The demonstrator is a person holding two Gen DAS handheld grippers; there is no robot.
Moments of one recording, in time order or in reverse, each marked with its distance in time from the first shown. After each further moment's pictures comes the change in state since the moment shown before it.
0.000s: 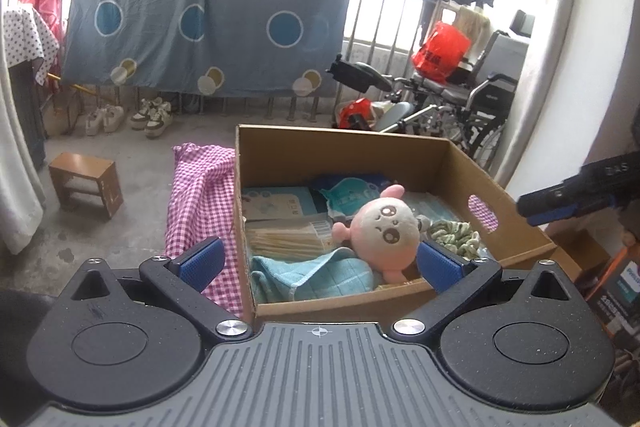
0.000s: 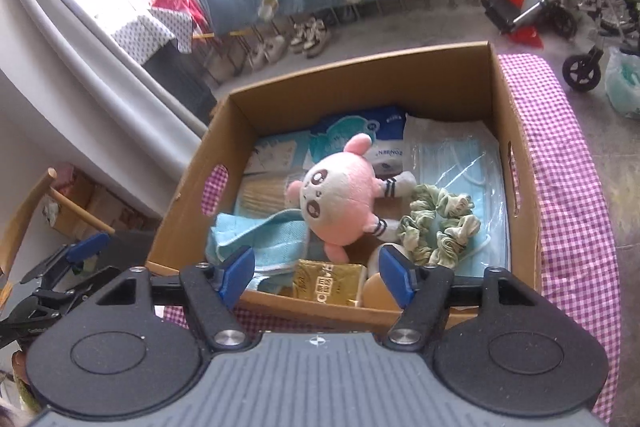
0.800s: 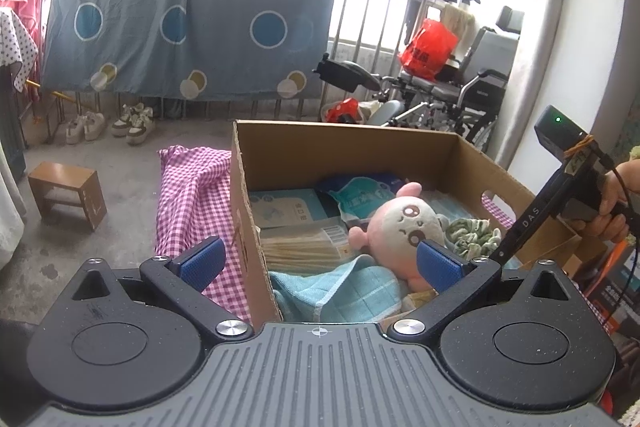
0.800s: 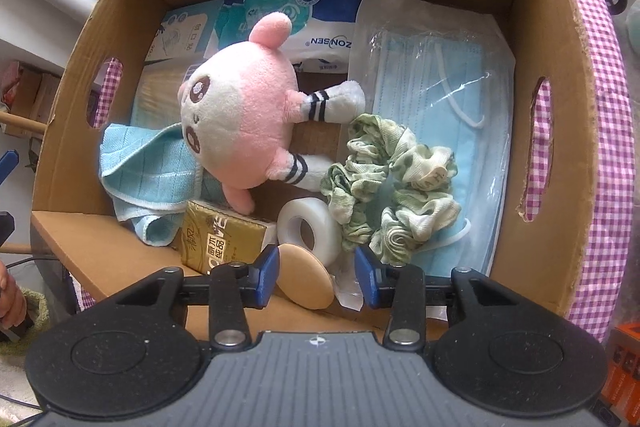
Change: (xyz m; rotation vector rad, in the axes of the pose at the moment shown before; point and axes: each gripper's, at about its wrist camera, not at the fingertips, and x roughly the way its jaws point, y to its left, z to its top) left arm 0.044 0.036 -0.009 0.039 -0.019 -0.091; right arm 0.138 -0.062 0.040 -0.053 0.544 -0.102
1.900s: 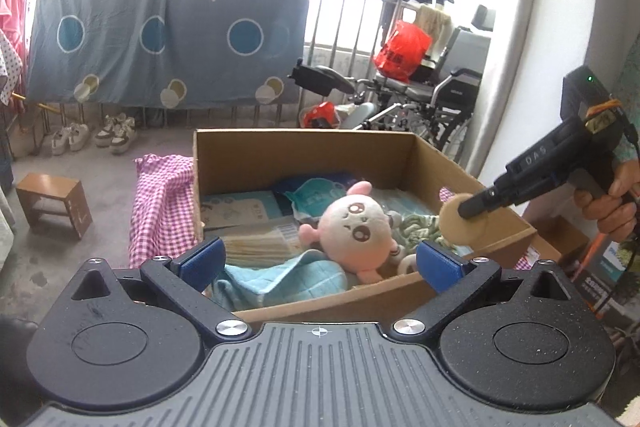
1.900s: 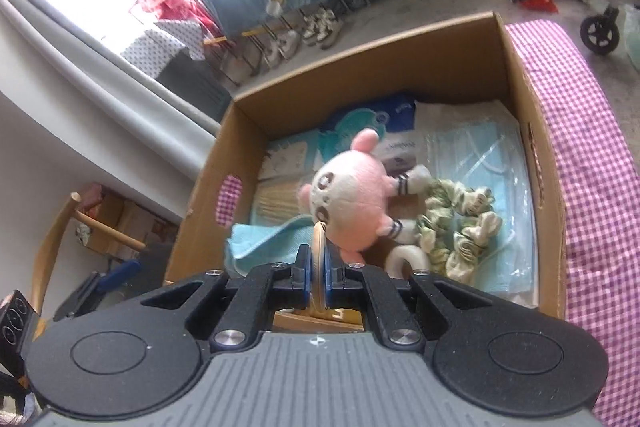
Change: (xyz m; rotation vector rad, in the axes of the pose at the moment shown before) left arm -0.023 -0.038 -0.006 0.024 -0.020 -0.033; right arm -0.079 0.016 -0.068 0.110 -0.429 0.230
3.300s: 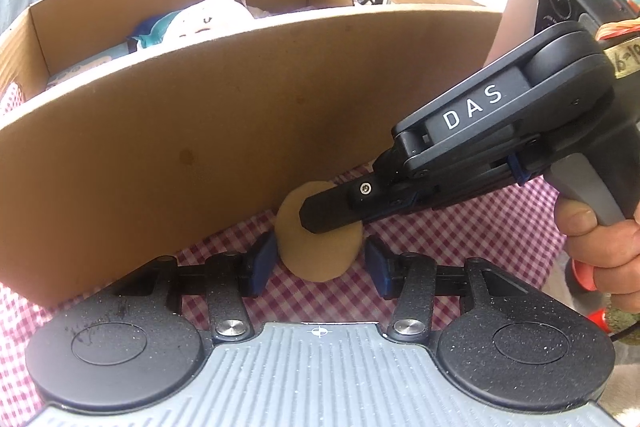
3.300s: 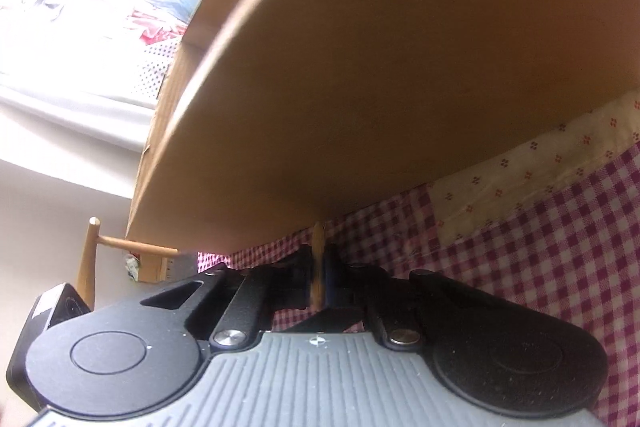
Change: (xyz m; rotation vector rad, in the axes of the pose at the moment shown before) left arm 0.105 -0.088 -0.091 0.194 0.386 -0.118; right arm 0.079 -0.053 -0.126 0.303 -0.007 0.189
